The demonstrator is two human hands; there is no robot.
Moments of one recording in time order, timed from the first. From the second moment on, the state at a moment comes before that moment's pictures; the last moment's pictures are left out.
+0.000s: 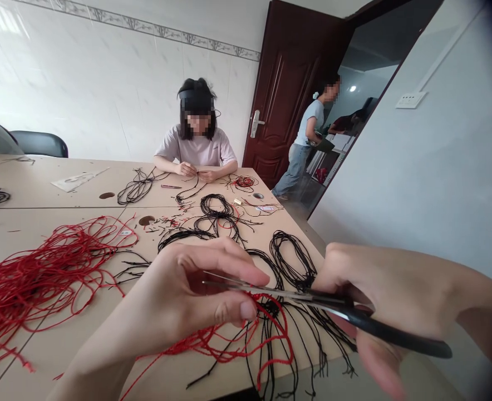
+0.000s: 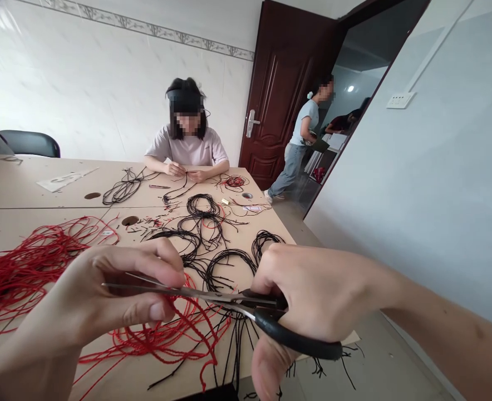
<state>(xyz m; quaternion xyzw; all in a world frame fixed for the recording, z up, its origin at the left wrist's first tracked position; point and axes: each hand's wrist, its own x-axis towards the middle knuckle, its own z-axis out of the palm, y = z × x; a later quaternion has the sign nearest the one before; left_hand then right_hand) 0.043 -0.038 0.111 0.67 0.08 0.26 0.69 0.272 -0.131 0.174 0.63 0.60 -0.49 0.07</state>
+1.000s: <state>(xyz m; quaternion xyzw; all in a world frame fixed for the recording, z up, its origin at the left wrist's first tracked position) 0.050 -0.035 0.108 0.64 0.06 0.23 0.73 0.269 -0.137 0.157 0.57 0.70 -0.43 -0.02</state>
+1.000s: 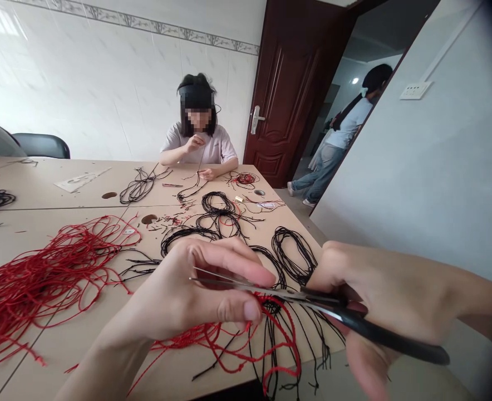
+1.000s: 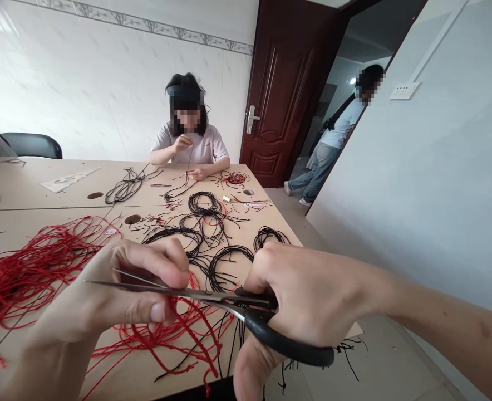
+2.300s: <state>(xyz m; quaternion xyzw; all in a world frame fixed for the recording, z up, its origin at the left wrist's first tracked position) 0.051 -0.032 0.108 0.59 0.04 0.21 0.78 0.256 -0.134 0.161 0.59 0.65 -0.48 -0.02</state>
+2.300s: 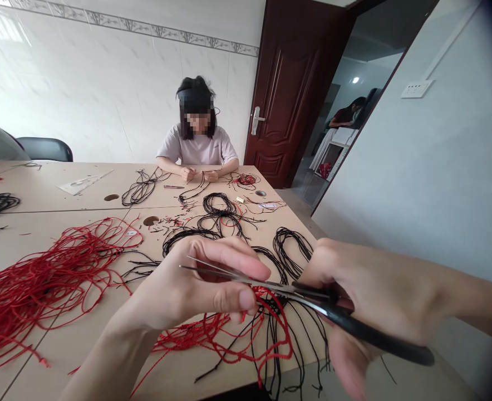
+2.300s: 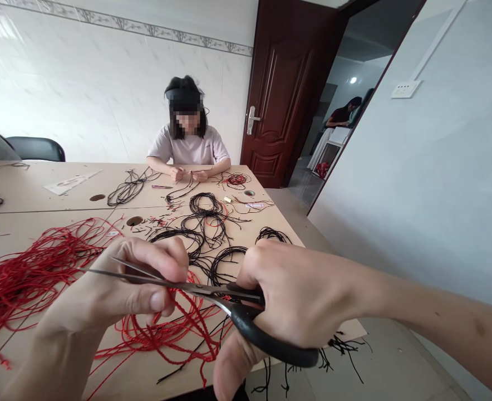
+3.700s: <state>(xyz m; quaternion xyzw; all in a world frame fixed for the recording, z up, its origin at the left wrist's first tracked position) 0.054 -0.025 0.098 0.58 0.04 0.19 0.79 0.253 -0.131 0.165 0.64 0.65 -0.41 0.03</state>
